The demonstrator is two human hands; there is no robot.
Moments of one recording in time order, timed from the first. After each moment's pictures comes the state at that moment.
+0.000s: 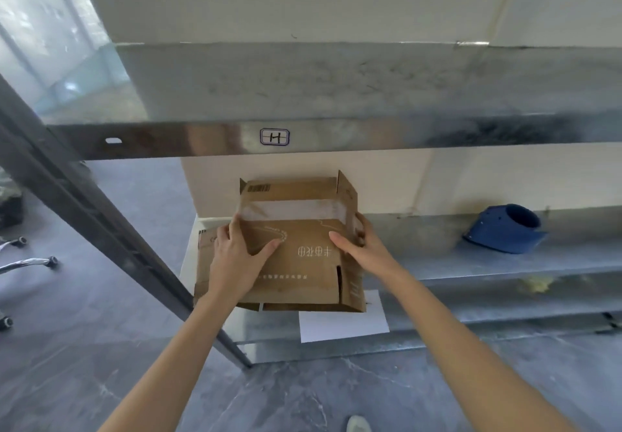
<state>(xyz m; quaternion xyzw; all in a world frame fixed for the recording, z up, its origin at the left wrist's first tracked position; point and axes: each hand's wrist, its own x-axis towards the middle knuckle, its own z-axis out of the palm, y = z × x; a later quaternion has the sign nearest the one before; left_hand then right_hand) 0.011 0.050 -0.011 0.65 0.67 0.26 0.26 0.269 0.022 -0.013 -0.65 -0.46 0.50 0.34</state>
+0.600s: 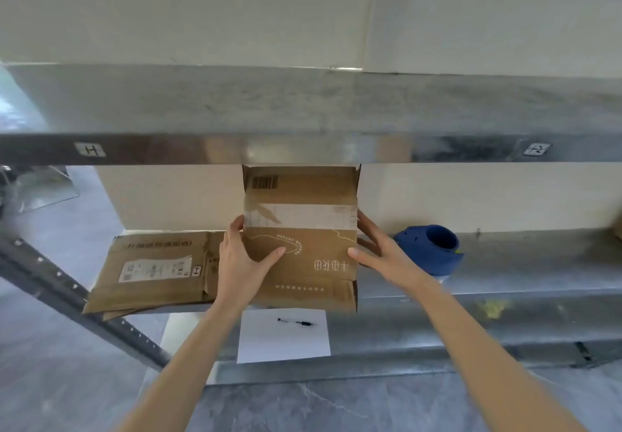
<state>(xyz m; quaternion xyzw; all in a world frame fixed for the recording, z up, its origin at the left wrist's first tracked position) 0.213 0.009 0.002 0.60 0.61 0.41 0.30 0.487 -0.021 0.027 -0.54 -0.61 0.47 0.34</state>
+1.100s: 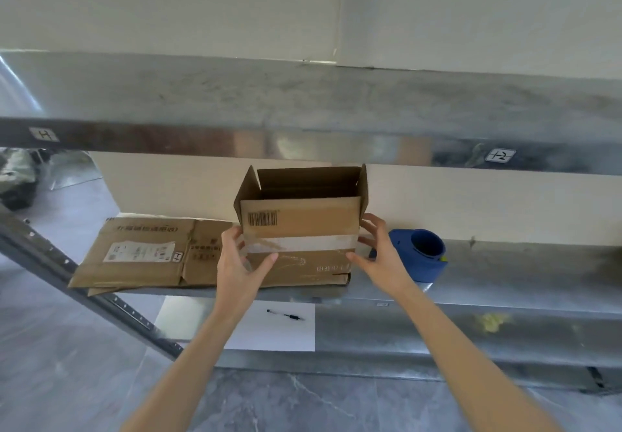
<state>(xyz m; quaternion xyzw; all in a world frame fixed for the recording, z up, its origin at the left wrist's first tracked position) 0.271 -0.023 -0.010 0.58 0.59 0.46 0.31 0.539 -0.015 -0.006 -0.58 -0.61 0.37 0.40</state>
